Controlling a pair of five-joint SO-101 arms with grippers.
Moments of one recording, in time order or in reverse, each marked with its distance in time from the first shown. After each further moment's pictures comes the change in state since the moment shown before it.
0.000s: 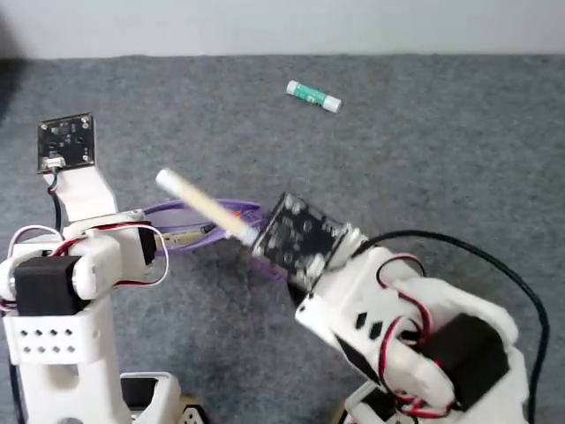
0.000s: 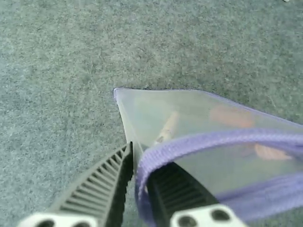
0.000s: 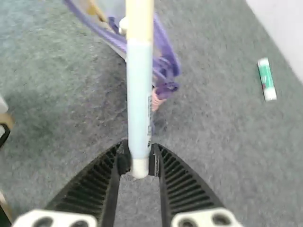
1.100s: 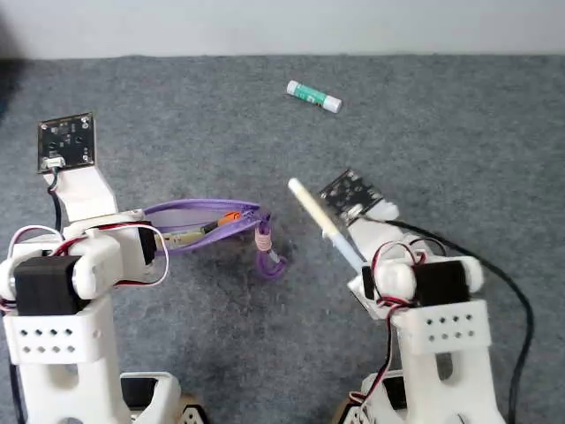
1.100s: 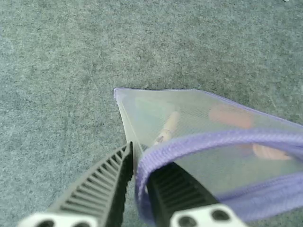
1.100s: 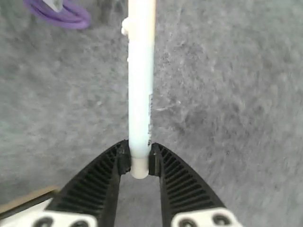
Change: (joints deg) left arm 0.0 0.0 0.0 0.0 0.0; right arm 32.4 0.6 36.9 -14.8 10.0
